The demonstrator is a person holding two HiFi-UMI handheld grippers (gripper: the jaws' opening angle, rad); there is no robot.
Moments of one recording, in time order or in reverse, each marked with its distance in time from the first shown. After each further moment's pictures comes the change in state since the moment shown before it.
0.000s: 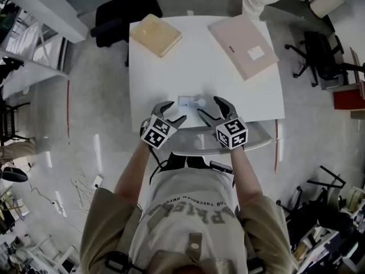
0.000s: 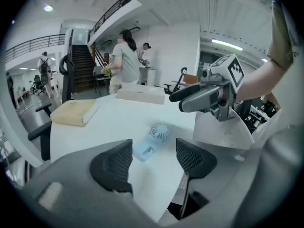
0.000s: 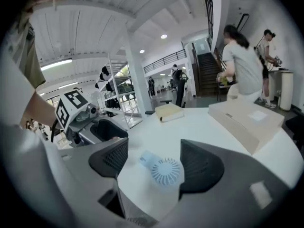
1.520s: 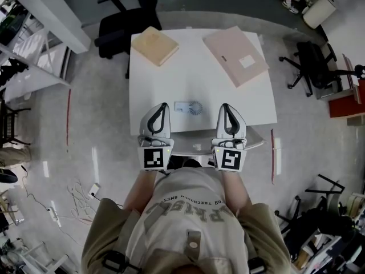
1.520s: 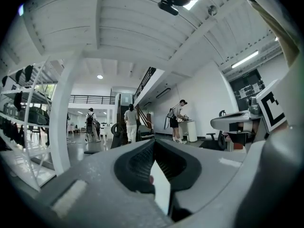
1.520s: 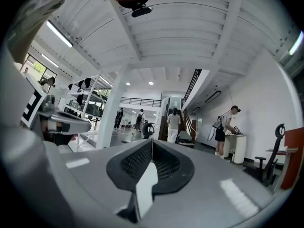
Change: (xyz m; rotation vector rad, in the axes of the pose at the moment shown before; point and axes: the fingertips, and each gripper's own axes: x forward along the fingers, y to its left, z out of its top) left arm -0.172 -0.009 0.144 -0.033 -0.734 0.590; right arm -0.144 0.028 0.143 -0.269 -0.557 -0.534
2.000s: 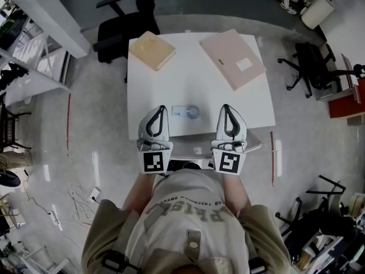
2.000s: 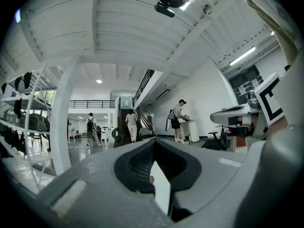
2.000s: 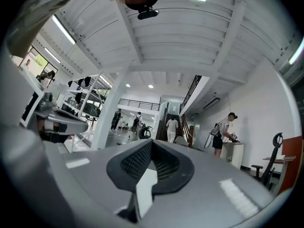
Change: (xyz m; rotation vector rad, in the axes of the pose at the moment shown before) left arm 0.007 -0.006 0.011 0.048 -0.036 0.014; right arm 0.004 -0.014 0.019 -0.043 -0.060 -0.037
